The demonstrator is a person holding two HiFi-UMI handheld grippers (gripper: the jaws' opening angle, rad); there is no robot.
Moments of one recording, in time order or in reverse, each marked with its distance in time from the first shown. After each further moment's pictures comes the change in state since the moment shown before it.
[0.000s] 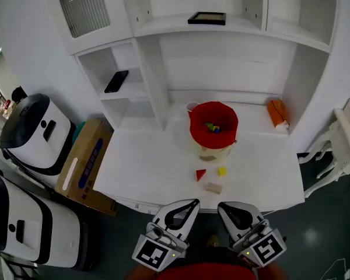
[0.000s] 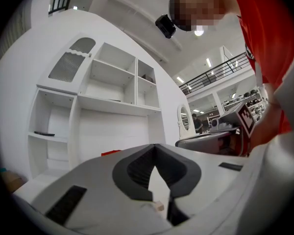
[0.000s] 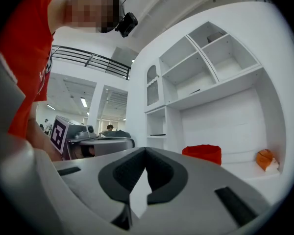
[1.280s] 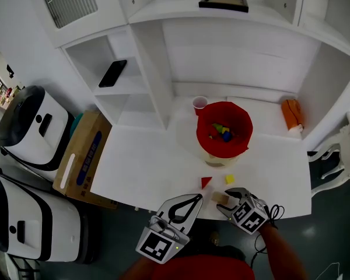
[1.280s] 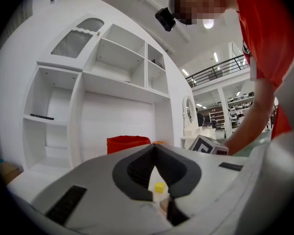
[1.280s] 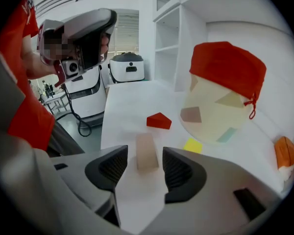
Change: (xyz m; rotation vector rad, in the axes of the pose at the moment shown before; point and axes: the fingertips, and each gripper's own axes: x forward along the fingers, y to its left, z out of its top) left arm 0.055 0.064 -0.043 -0.091 0.084 0.023; right arm 0.061 -0.077 -0.236 -0.147 0.914 0.261
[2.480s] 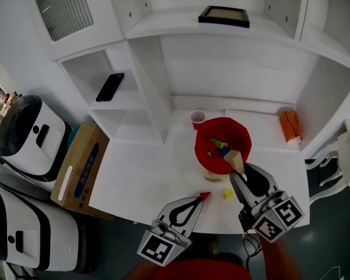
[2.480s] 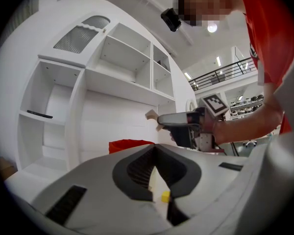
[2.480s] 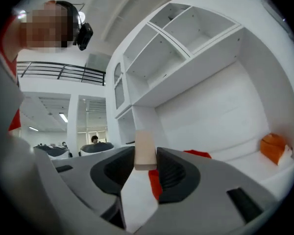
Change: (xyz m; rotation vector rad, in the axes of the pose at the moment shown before) left arm 0.027 0.026 0.015 -0.027 -0.044 0.002; right arm -0.178 -0.100 0.174 0.425 -0.933 -0.247
